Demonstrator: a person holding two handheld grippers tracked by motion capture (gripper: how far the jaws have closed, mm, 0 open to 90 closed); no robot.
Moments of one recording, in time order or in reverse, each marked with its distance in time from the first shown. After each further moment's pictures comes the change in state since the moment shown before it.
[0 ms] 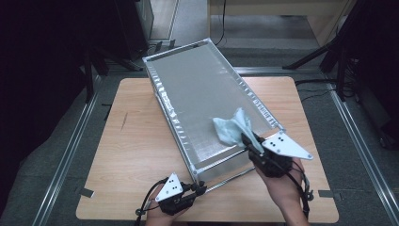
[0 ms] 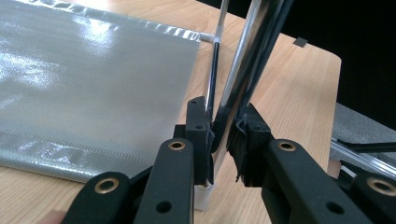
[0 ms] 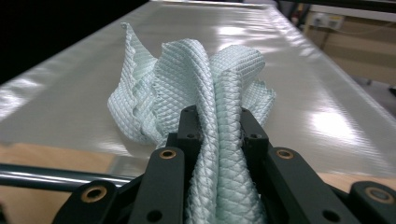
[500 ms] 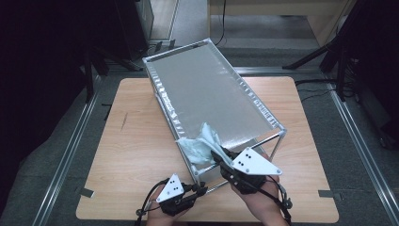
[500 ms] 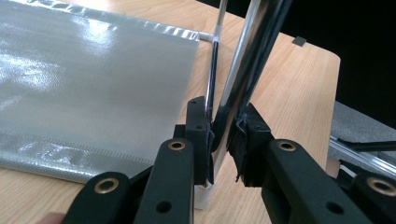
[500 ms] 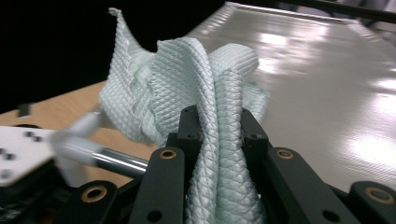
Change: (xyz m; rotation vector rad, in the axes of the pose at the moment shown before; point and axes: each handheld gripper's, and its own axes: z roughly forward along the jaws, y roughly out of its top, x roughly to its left) left arm -0.003 0.000 0.001 -0.005 -0.001 0.020; right arm 0.053 0.000 0.004 -0.005 0.154 -0.110
